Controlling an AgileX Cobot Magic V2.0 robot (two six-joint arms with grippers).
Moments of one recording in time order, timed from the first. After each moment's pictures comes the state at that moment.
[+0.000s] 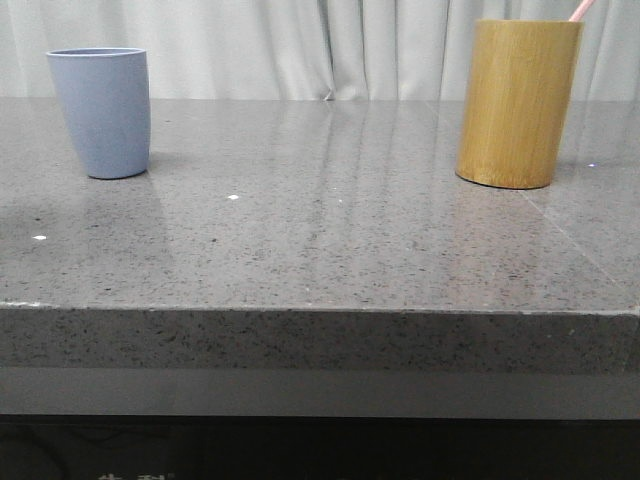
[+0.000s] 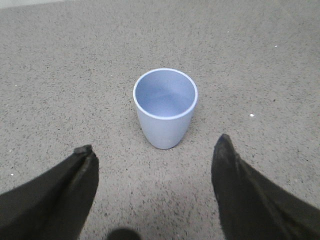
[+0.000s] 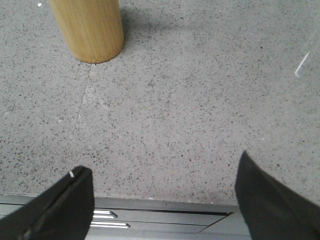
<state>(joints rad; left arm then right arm) -0.19 1.11 -1.24 -0.10 0.80 0.15 -0.04 0.58 -0.73 0.08 0.86 -0.01</state>
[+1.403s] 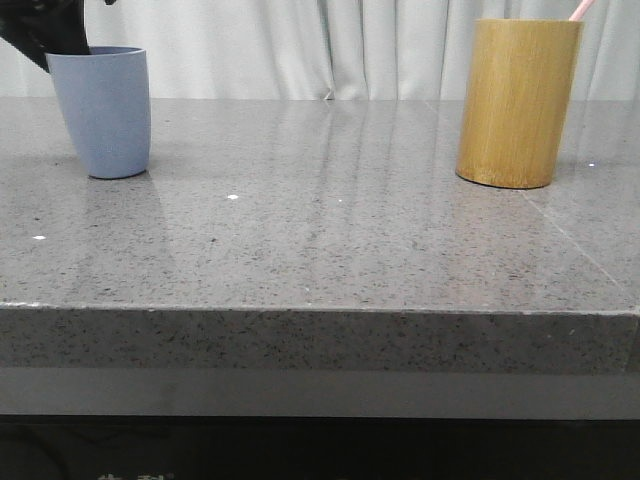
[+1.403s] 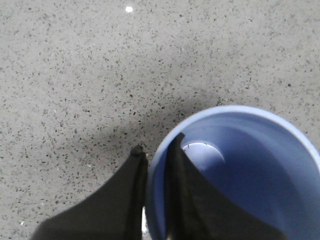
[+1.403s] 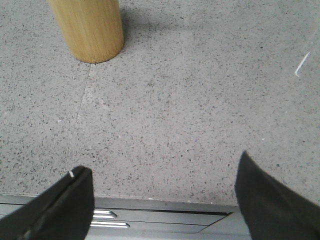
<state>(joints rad) -0.19 1.82 -1.72 -0.03 0.98 0.12 -0.04 0.58 -0.73 0.08 0.86 -0.02</state>
